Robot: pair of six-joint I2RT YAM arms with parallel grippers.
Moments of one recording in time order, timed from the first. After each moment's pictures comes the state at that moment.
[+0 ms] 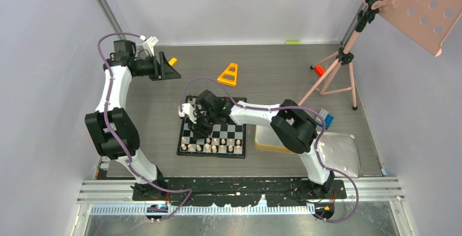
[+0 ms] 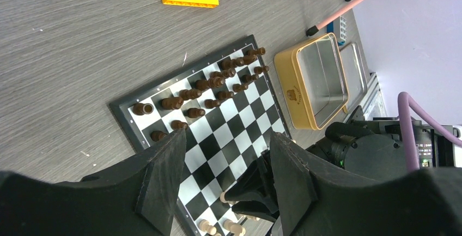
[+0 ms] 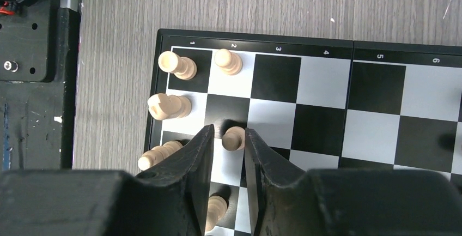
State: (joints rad) left arm 0.20 1.70 1.54 -0.80 1.00 0.11; right arm 0.99 2.12 1.52 -0.20 -0.58 -0.33
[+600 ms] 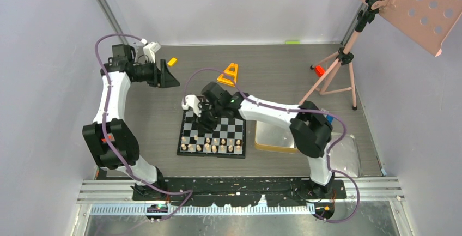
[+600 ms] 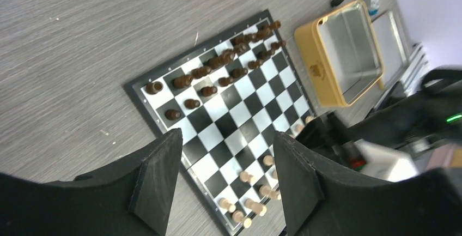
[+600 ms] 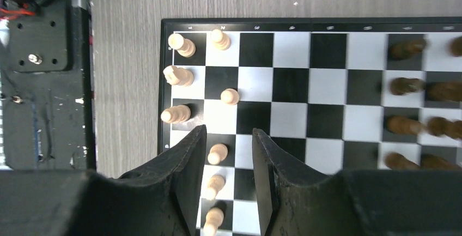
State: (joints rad) left arm 0.20 1.61 1.48 -0.85 0.95 0.25; right arm 0.98 2.00 1.52 -0.34 -0.48 -0.34
